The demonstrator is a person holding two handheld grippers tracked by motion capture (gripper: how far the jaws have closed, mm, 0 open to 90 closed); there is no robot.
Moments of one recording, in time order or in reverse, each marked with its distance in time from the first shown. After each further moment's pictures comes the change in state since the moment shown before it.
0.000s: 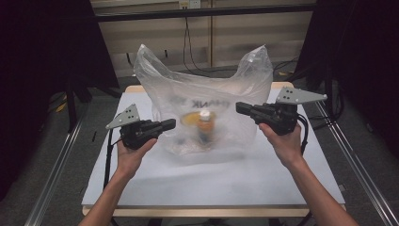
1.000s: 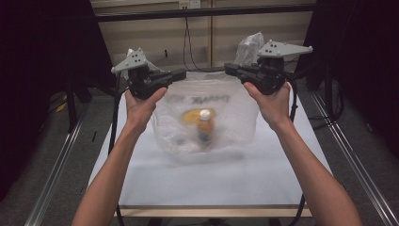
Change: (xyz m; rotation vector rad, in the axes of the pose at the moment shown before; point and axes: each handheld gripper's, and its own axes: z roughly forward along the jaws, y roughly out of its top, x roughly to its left) left arm 0.041 0.111 0.042 -0.084 0.002 0.055; right arm -0.019 0.082 0.046 0.022 -0.118 -0.064
